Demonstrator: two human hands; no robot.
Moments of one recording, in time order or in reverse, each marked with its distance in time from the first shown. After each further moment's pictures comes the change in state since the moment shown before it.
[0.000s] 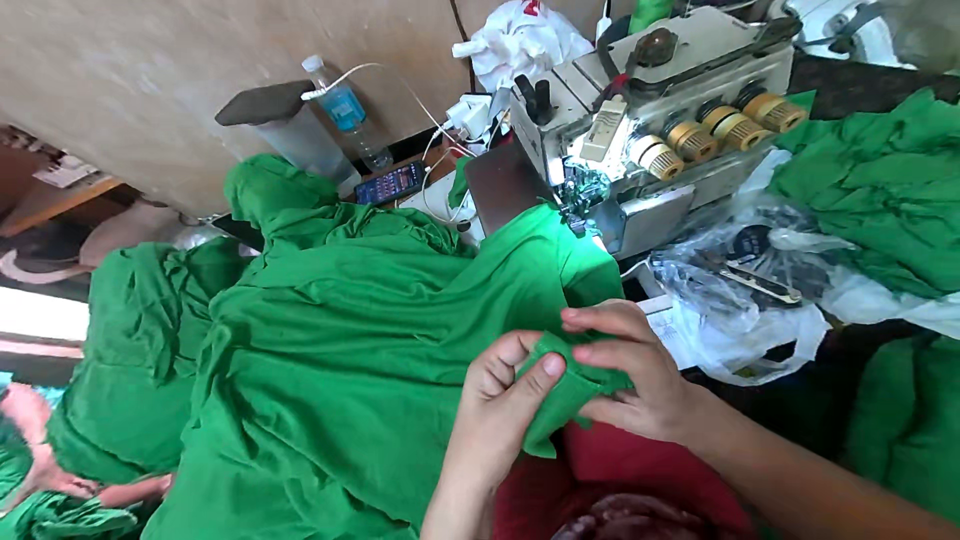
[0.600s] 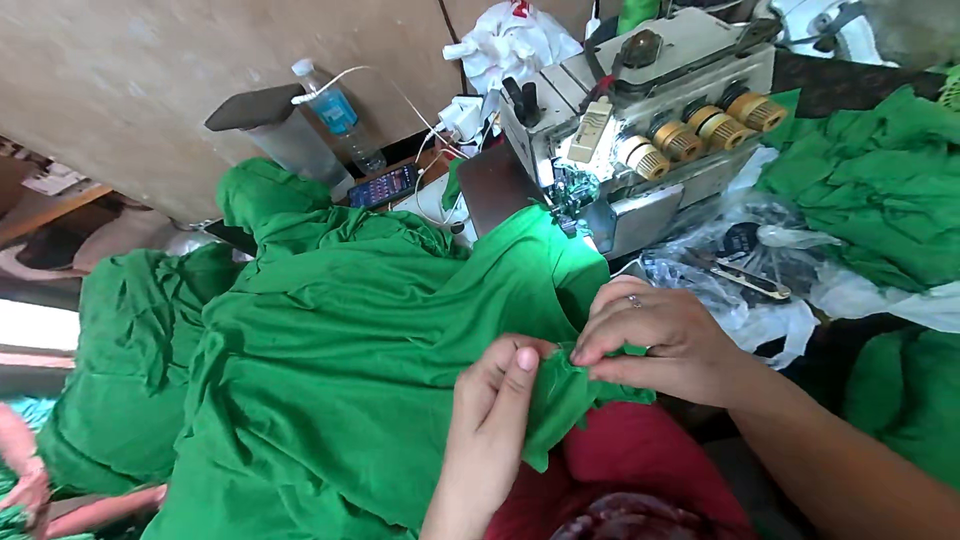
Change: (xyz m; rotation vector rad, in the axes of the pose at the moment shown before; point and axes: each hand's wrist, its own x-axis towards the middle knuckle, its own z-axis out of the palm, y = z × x) left_hand -0.002 0.005 0.003 0.536 0.060 0.176; right_hand 0.036 0.004 -0.046 0.245 -0.260 0.137
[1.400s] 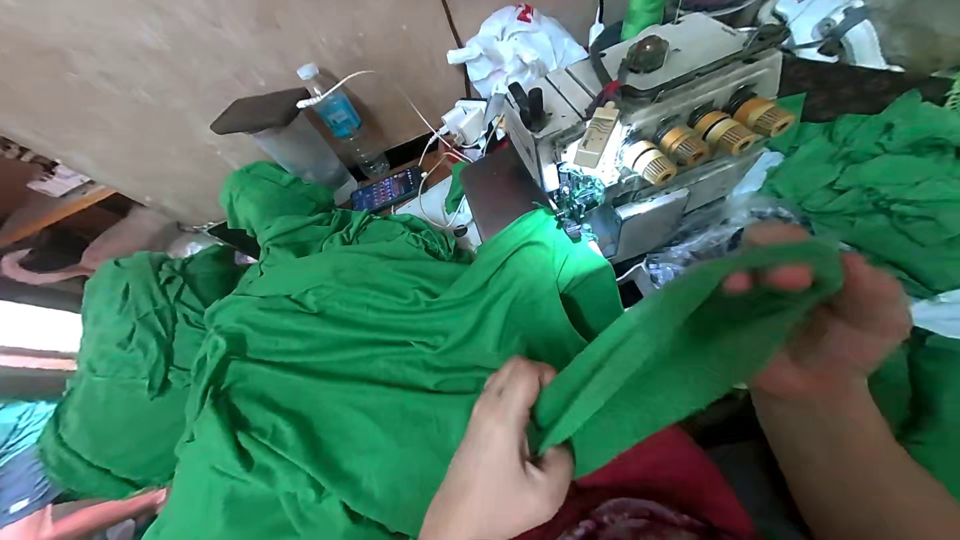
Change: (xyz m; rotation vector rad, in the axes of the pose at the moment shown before) left_hand -0.014 -0.012 -0.009 0.375 -0.186 0.179; right_hand -0.009 -0.015 -0.032 1.101 0.386 0.094
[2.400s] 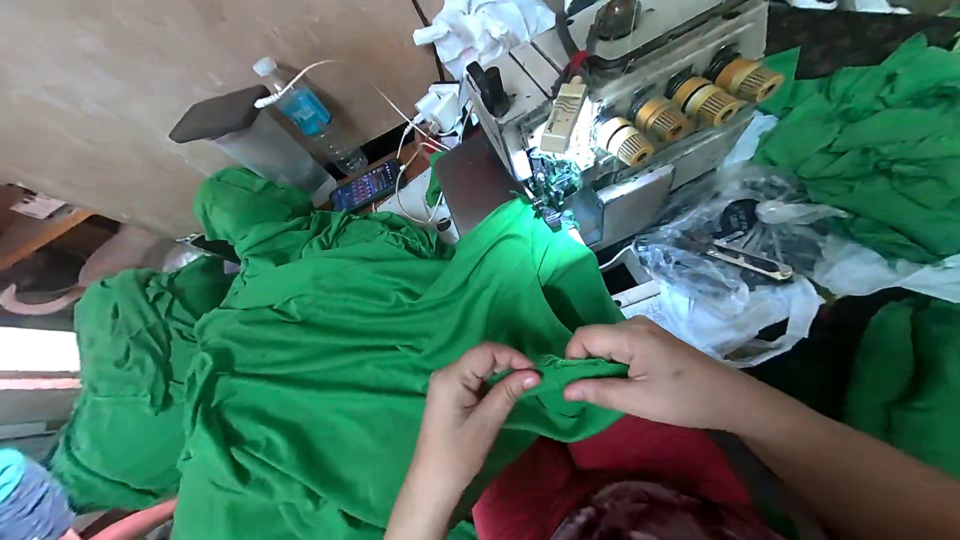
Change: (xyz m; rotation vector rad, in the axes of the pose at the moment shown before) left_hand 0.014 -0.020 -0.010 -0.308 0.025 -0.184; right_hand -0.025 0.045 0.004 -1.027 -0.243 0.363
